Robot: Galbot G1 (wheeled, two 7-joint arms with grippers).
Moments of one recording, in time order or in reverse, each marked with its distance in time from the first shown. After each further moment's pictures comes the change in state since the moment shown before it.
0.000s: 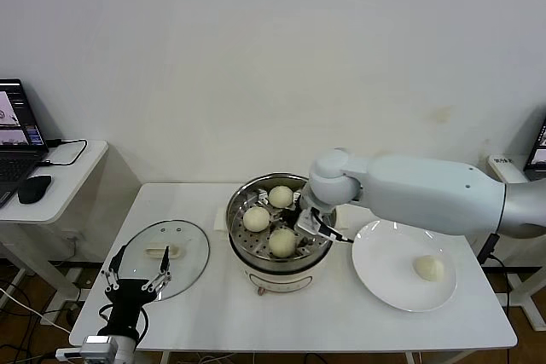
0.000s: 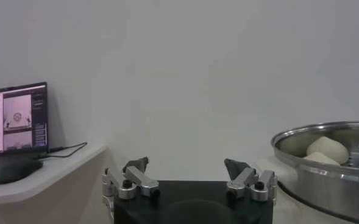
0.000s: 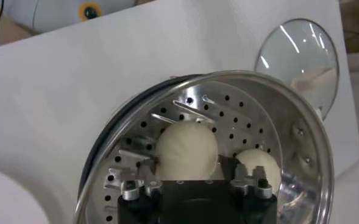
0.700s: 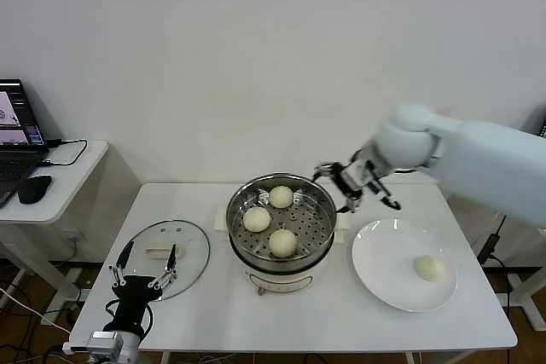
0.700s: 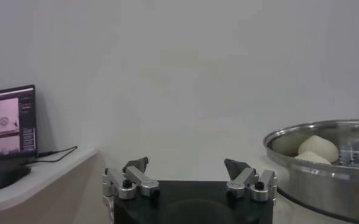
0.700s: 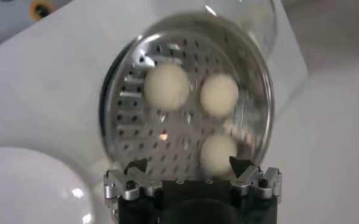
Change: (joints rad) left arm -0.029 0.046 0.035 0.019 -0.007 0.002 0.000; right arm 0.098 -0.379 0.112 0.104 0.207 -0.308 -0.062
